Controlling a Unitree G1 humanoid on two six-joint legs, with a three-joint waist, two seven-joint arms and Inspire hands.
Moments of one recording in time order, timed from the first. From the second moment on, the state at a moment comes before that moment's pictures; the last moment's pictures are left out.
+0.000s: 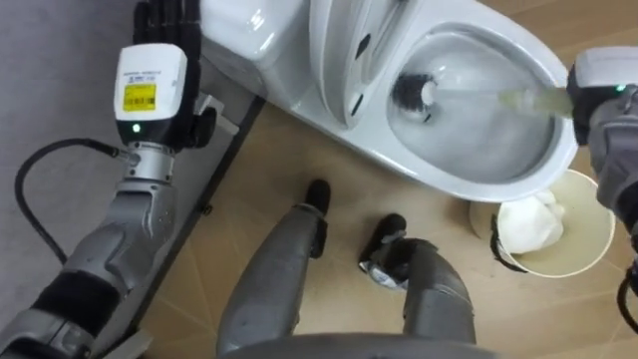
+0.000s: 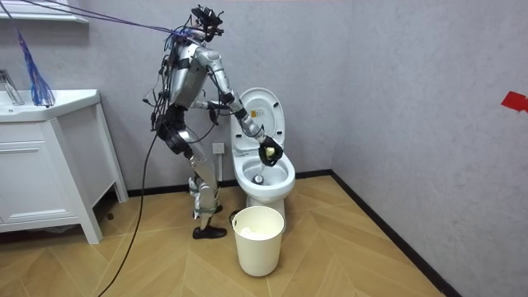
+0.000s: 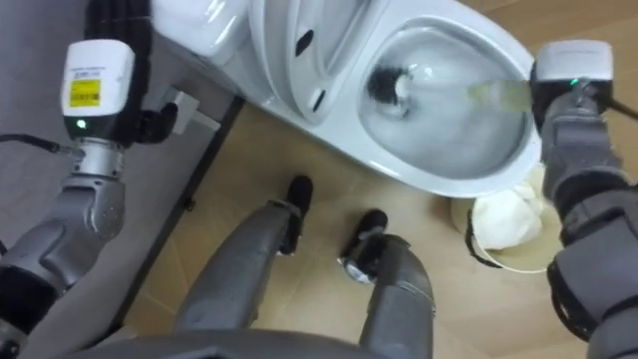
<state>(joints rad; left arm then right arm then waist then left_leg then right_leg) -0.12 0.54 -0.48 0.32 0.75 0.00 0.66 -0.55 -0.64 0.68 1.10 -0.84 0.22 -0.19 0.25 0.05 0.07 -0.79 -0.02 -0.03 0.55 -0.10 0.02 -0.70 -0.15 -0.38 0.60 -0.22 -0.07</state>
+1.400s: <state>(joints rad) -0.16 0.55 -0.53 0.34 0.78 -0.08 0.69 -0.69 -0.59 0.60 1.20 -0.52 0.12 -0.15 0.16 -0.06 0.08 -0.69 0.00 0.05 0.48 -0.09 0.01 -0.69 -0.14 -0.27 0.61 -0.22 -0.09</state>
